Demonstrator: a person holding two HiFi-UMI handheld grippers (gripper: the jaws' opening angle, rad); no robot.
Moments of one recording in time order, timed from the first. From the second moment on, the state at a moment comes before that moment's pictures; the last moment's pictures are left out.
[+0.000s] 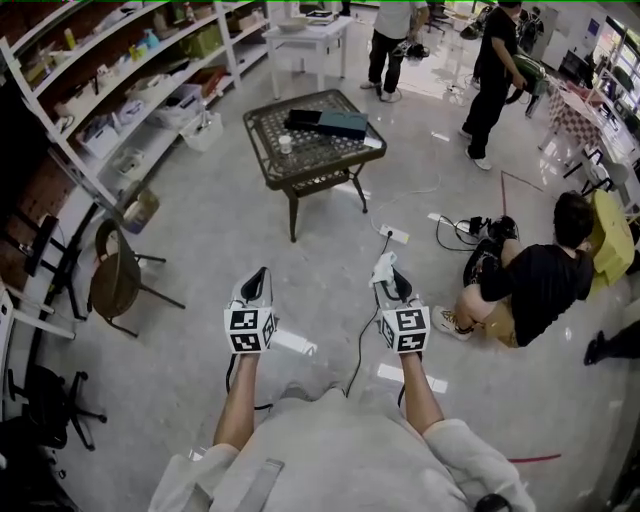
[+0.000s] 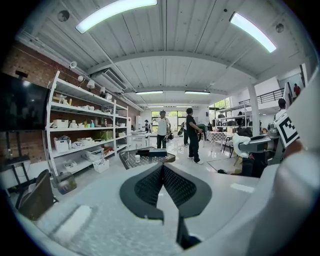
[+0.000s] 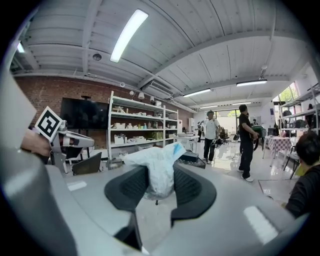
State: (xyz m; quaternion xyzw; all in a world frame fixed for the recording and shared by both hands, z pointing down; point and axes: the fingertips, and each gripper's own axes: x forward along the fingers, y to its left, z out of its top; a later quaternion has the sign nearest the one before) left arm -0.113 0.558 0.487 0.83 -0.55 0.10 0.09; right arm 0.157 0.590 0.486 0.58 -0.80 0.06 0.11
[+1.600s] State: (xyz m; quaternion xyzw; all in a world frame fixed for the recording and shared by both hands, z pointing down) left arm -0.115 0.194 0.517 0.85 -0.50 0.10 0.11; right arm 0.129 0.243 0.499 0.59 -0.79 0.06 0.14
